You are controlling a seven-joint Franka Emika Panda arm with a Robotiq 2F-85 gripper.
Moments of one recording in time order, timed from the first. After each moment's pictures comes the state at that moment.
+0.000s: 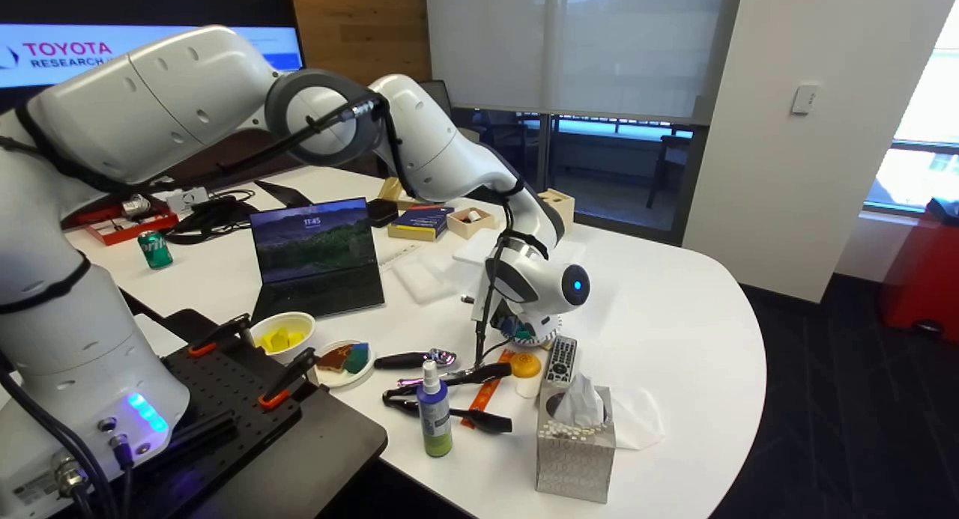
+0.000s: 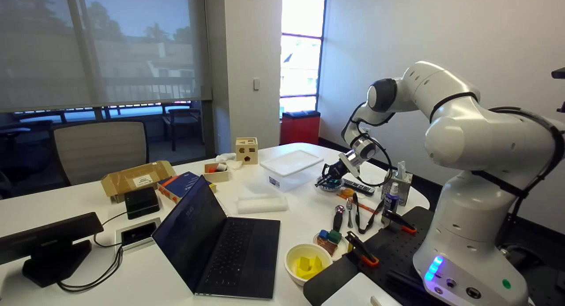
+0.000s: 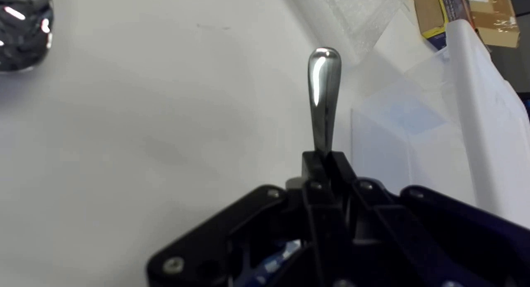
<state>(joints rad) -0.55 1.17 -0.11 -1.38 1.16 1.98 -0.34</state>
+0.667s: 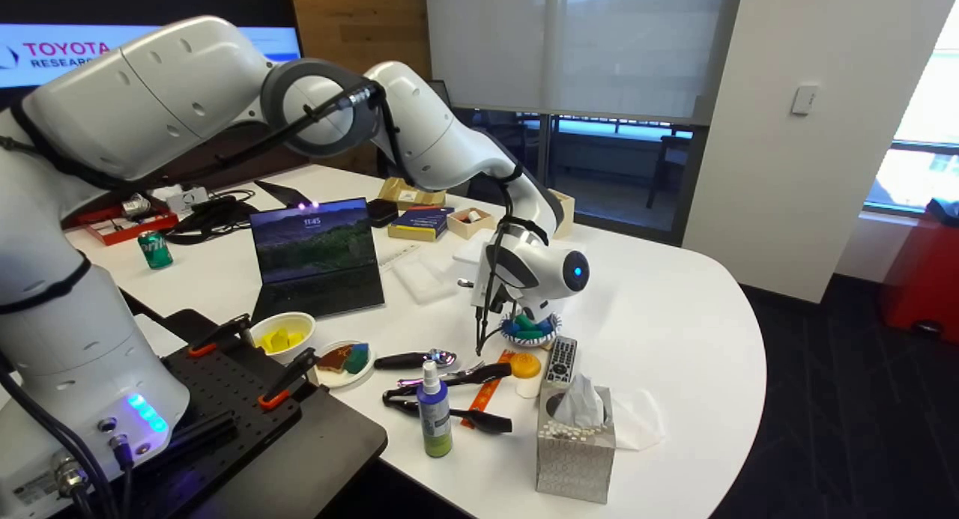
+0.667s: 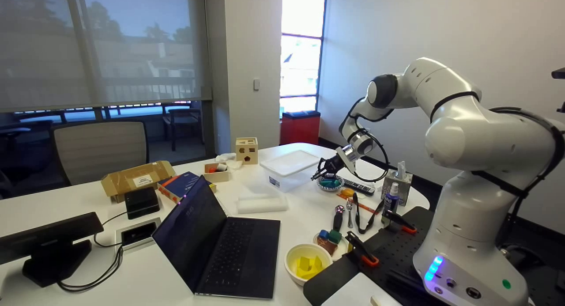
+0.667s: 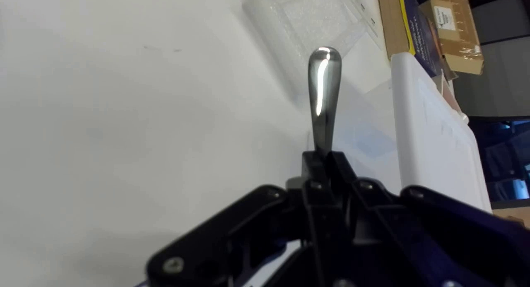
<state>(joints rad) -0.55 1.14 -0.09 -1.39 1.17 1.92 -0.35</state>
